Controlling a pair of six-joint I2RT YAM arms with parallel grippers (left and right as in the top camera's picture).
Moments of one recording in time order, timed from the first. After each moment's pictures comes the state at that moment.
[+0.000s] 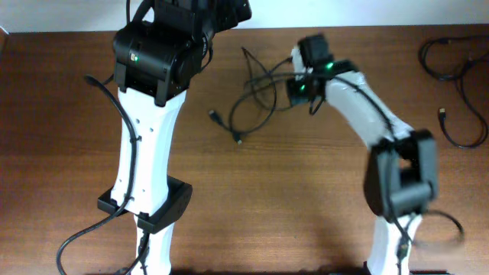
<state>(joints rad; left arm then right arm) -0.44 2.17 3.06 -1.42 -0.30 -0.54 0.27 2.06 1.78 -0.81 -0.04 0.04</state>
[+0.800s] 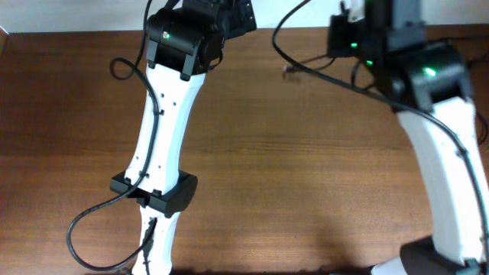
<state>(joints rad) -0.43 2.26 2.97 -1.43 -0.29 -0.54 0.30 1.67 2.13 -1.00 0.16 0.15</state>
